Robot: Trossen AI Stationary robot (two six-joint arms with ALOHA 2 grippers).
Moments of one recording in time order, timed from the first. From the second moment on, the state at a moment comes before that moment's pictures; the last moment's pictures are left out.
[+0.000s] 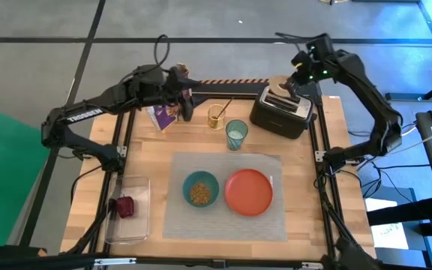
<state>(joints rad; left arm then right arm) 0.34 1.28 1.39 -0.37 -0.06 -0.07 -1.00 1.37 1.55 -1.10 -0.20 -0.22</state>
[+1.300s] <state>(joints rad) 0.30 1.55 1.39 0.14 0.22 -0.21 -0.35 1.34 1.64 -0.80 -0.24 0.05</state>
